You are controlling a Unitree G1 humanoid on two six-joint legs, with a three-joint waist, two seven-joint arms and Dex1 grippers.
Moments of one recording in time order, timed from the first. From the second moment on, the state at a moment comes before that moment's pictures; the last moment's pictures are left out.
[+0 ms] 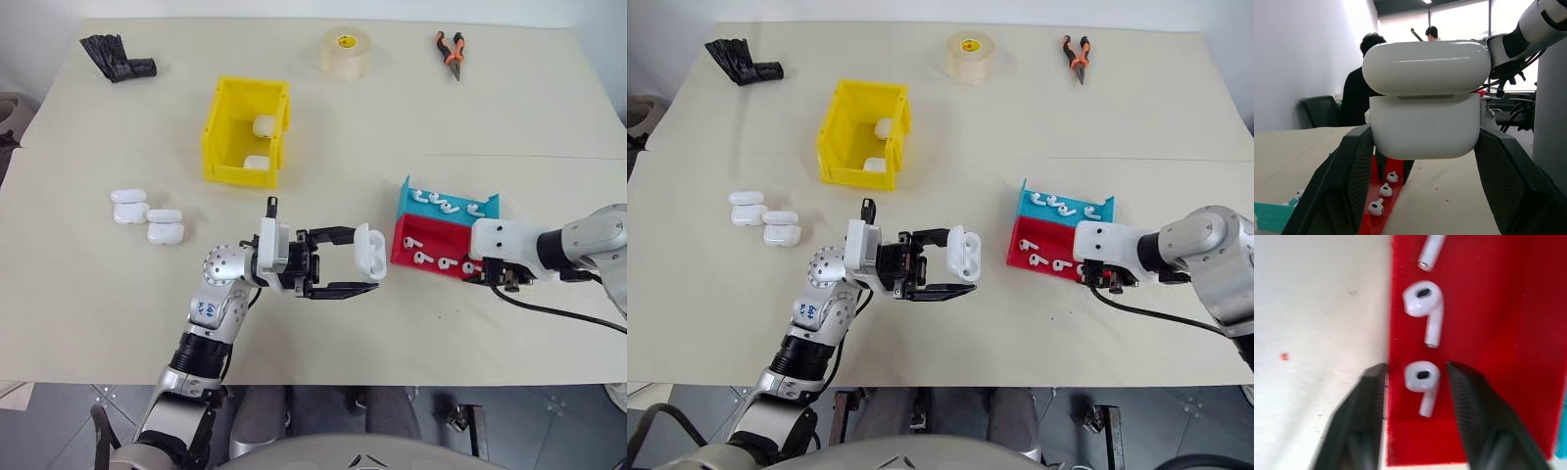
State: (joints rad) left arm -0.39 0.18 -0.18 0.04 -0.49 -0.11 -1.21; right arm -0.39 -1.17 0.23 -0.16 0.03 0.45 1.25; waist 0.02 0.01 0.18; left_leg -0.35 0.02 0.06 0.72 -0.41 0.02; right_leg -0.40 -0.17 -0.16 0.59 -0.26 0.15
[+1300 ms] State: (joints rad) left arm -0.39 0.18 -0.18 0.01 -0.49 -0.10 -1.19; right arm -0.44 -1.16 0.23 0.01 -0.11 0.04 1.36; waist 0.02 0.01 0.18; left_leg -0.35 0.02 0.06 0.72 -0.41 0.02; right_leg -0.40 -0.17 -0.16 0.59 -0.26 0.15
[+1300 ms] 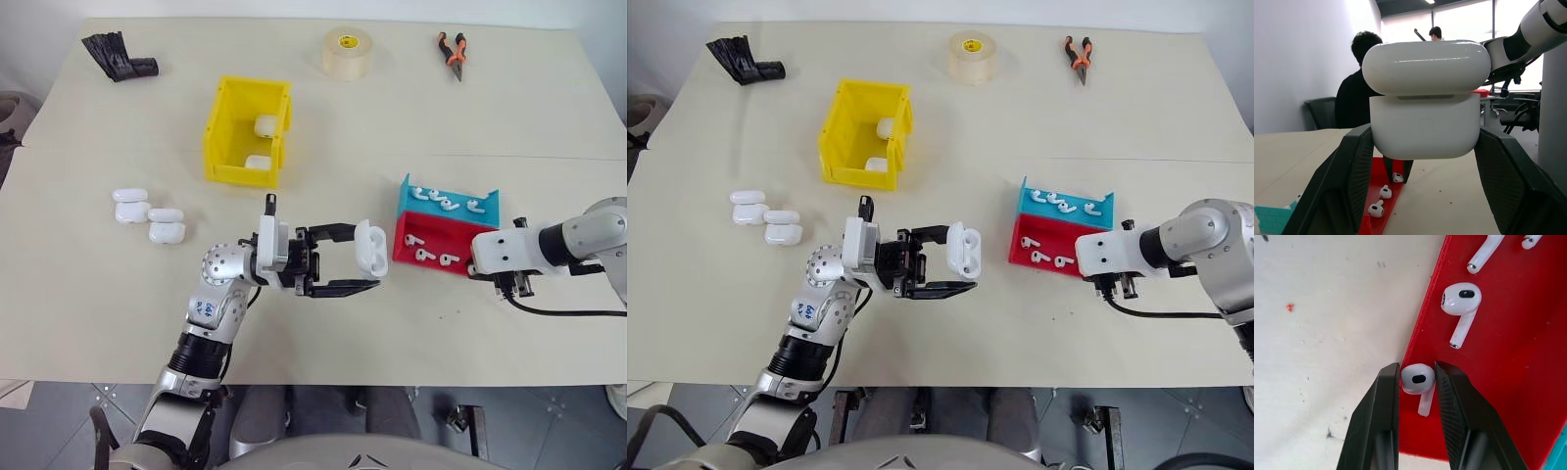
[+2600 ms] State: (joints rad) left arm -0.38 0.22 -0.17 -0.02 -0.55 0.01 -1.24; right arm -0.21 -0.64 -0.25 -0.46 0.79 0.47 0.98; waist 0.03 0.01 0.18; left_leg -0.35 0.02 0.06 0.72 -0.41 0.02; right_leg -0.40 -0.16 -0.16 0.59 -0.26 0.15
